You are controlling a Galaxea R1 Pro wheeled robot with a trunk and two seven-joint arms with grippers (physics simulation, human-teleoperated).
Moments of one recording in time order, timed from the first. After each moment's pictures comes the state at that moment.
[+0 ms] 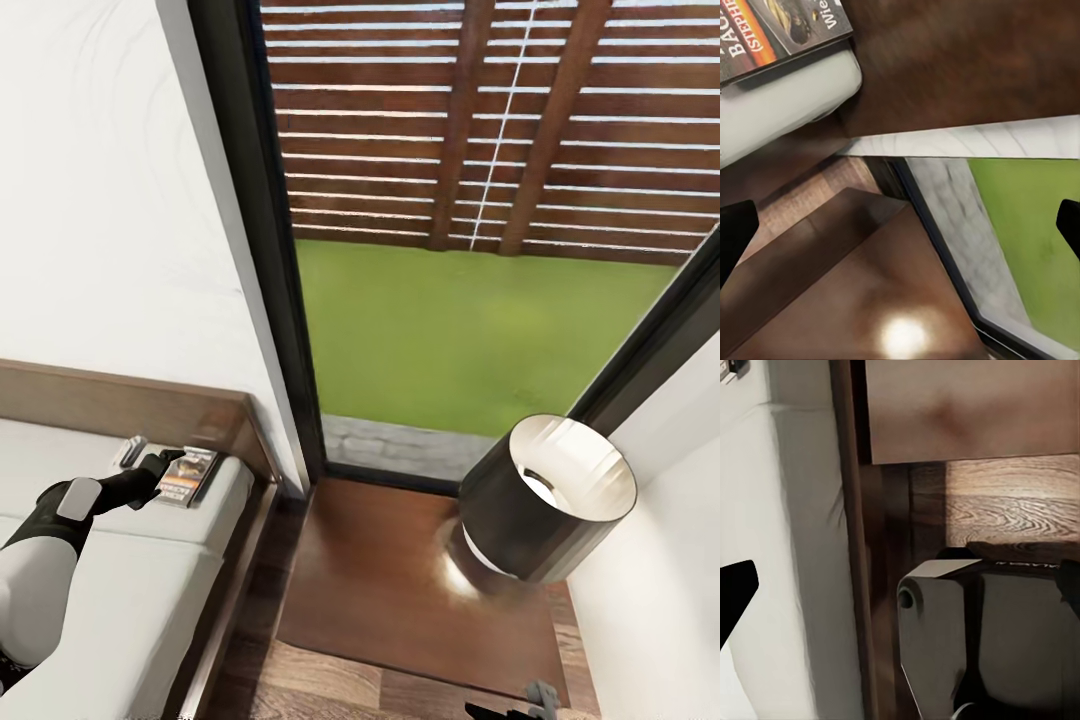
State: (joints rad) left arm -0.94 0.29 0.63 -0.44 0.43 0.64 -0.16; right arm -0.42 -0.17 -1.05 -0.15 0.71 0.09 1.12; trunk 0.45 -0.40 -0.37
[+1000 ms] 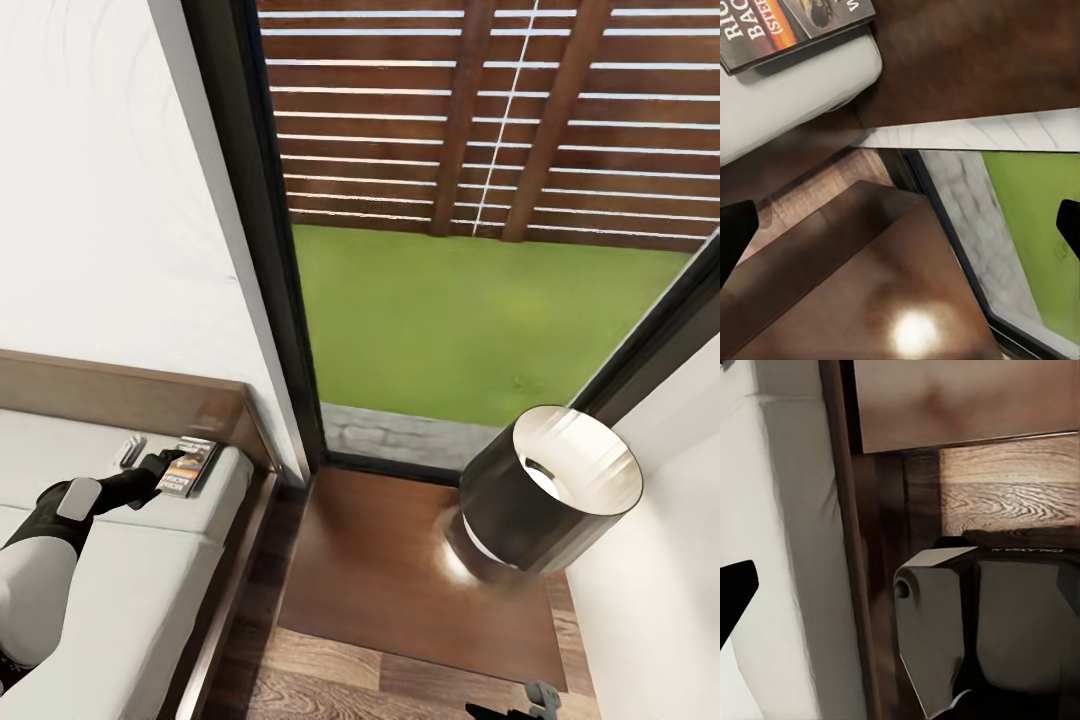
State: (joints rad) left arm -0.94 0.29 0.63 -0.44 0.43 0.64 -0.16; right arm -0.42 -0.17 -1.05 -0.15 0.71 0.09 1.11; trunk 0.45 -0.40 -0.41
